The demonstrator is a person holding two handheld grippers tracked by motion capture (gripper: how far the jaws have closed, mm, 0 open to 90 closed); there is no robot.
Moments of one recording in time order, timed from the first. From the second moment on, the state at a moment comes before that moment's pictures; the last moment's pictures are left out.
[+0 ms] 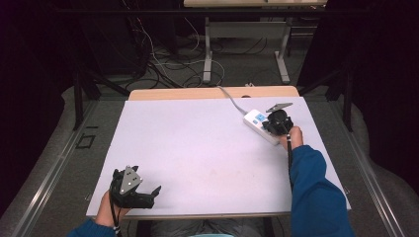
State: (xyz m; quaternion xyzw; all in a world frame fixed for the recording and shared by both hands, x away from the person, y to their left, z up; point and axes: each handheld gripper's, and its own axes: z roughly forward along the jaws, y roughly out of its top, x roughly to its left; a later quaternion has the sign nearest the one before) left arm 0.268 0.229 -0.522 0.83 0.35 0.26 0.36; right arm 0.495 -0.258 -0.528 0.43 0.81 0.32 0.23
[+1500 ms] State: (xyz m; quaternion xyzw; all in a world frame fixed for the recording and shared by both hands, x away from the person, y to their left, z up) left arm 0.266 0.229 -0.523 0.83 0.34 0.26 0.36; right arm 0.470 -0.266 -0.499 0.41 0.80 0.40 0.18
